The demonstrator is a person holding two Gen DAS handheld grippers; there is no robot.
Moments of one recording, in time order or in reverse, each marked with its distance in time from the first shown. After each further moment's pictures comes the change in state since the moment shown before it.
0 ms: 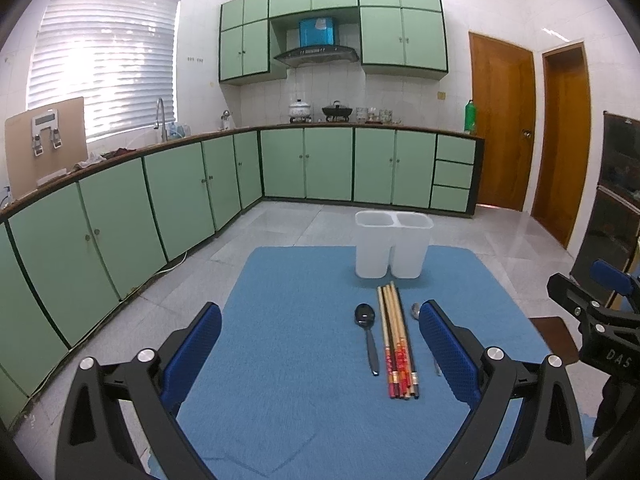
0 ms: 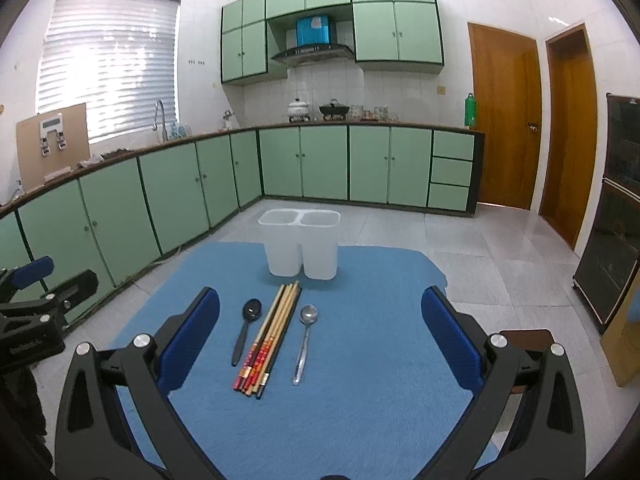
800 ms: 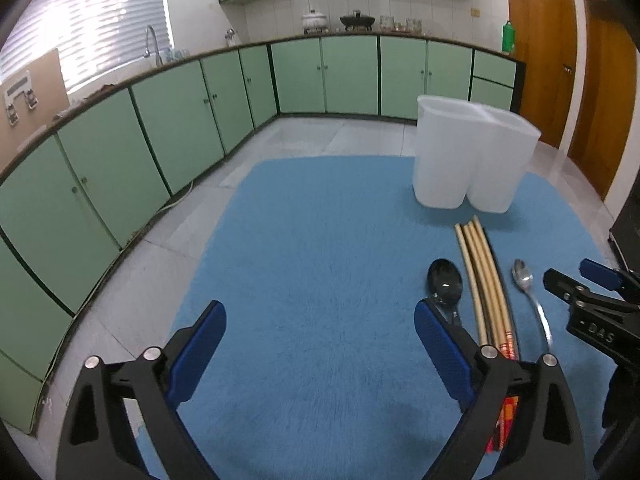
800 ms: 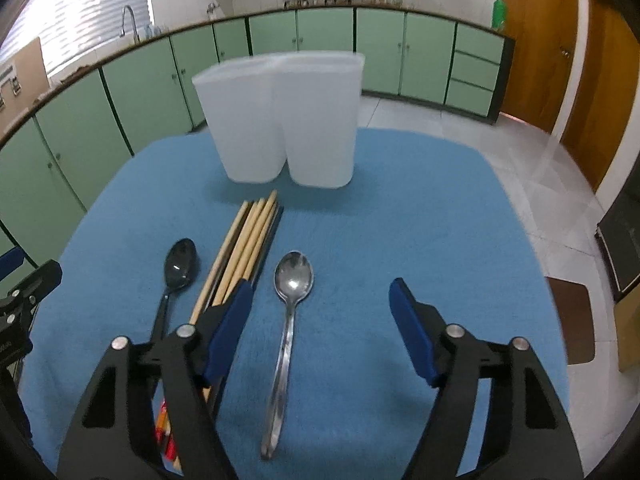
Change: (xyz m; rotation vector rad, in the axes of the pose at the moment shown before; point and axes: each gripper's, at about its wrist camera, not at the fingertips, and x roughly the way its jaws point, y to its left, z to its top) left arm 0.203 0.013 -0.029 0.014 0.325 0.077; right arm 0.248 0.009 -0.040 0.002 0.424 0.010
